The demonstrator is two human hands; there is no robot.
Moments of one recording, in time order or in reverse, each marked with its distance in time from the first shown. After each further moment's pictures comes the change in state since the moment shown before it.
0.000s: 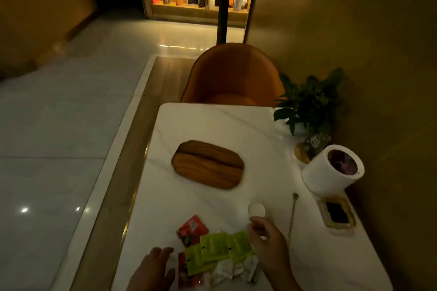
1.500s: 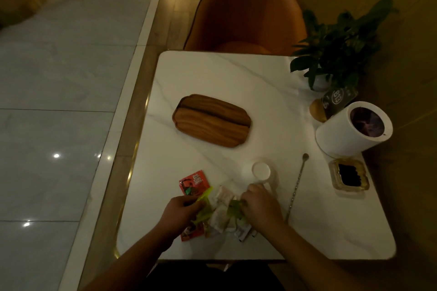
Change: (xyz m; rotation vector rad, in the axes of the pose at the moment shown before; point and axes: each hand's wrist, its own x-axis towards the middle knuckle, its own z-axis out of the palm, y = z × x) left_hand 0.005 0.076 -0.018 -0.945 -0.106 -0.282; right_hand 0.036 0.048 0.015 -0.962 -0.511 -0.417
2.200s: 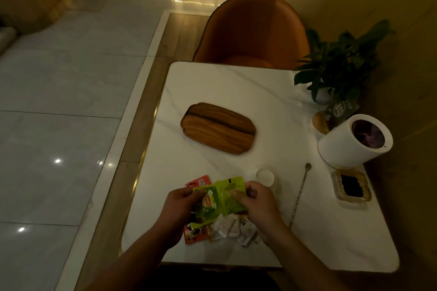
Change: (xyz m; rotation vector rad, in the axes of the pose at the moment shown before) left_hand -0.022 0.026 -0.007 -0.353 0.013 0.093; right_hand -0.015 -0.061 -0.059 1.312 0.143 0.355
